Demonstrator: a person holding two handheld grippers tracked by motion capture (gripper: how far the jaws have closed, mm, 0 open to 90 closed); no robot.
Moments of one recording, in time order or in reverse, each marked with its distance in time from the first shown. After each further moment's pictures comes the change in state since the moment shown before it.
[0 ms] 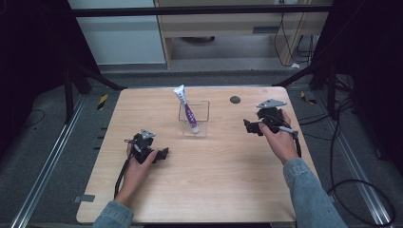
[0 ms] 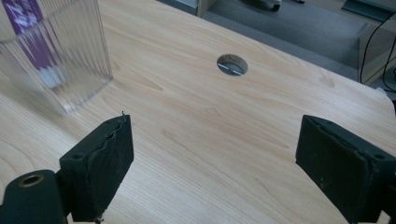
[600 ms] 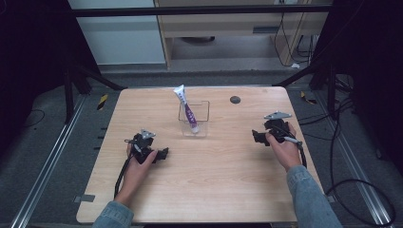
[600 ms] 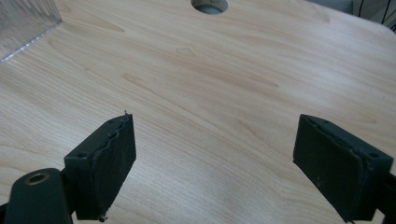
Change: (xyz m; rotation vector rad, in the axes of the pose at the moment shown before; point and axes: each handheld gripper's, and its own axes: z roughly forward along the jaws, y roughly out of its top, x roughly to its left) left arm 0.000 0.000 0.000 0.000 0.000 0.000; right arm -0.019 -0.055 0.021 0.078 -0.040 0.069
